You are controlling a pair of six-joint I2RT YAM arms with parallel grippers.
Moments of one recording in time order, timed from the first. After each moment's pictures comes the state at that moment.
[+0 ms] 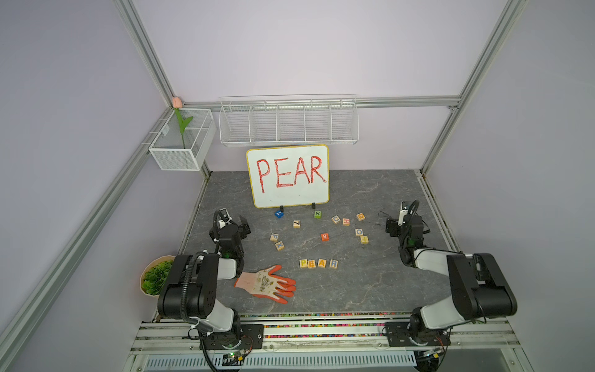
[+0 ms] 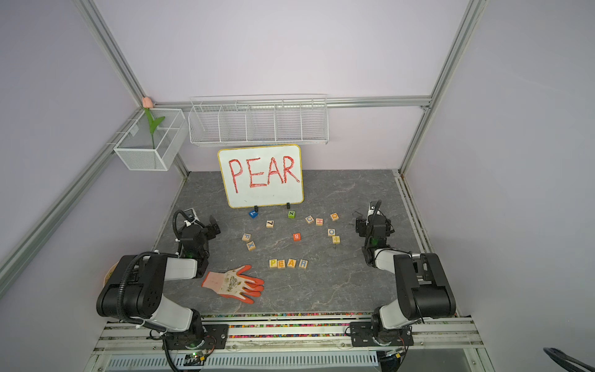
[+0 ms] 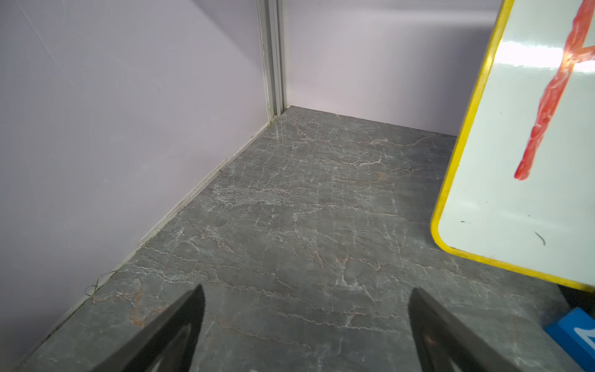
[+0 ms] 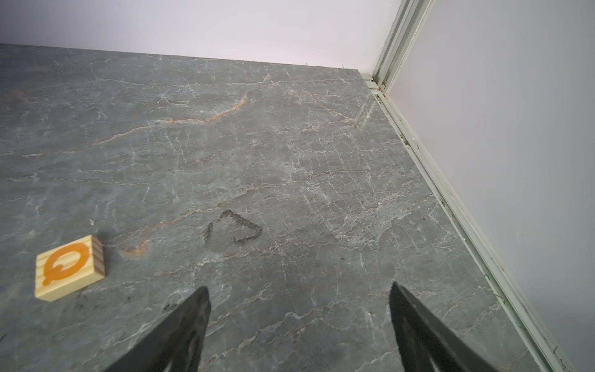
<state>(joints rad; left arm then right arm) -0.06 1.55 0.36 0.92 -0.37 -0.10 0.07 1.51 0.49 0.57 0.26 -0.02</state>
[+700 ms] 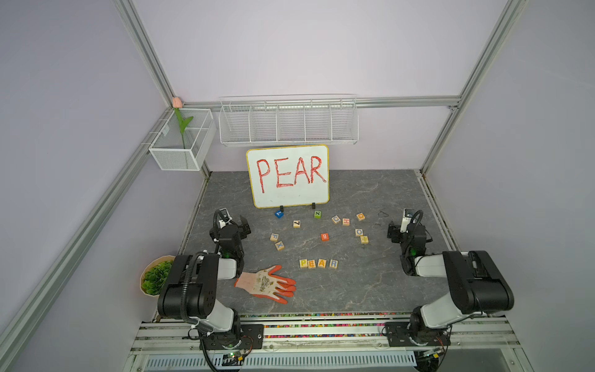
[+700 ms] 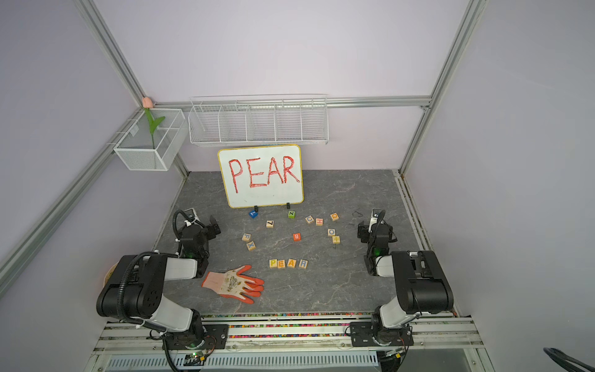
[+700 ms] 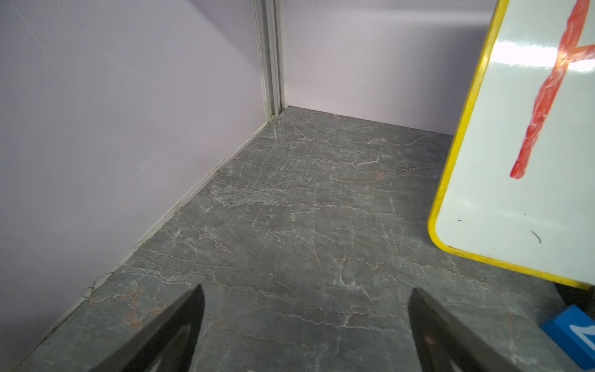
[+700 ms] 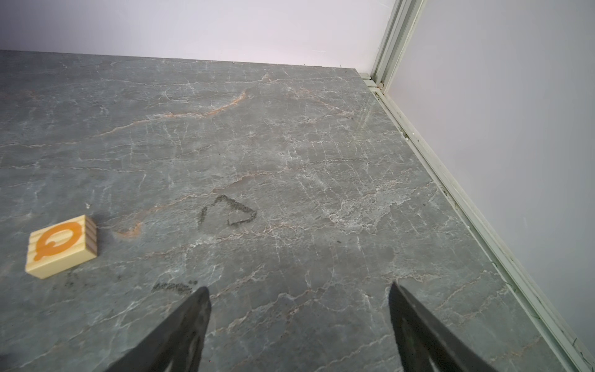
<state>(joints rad) -0.06 1.55 0.36 0.92 -0.36 -0.10 0.03 1.55 0.36 0.80 0.22 -0.01</state>
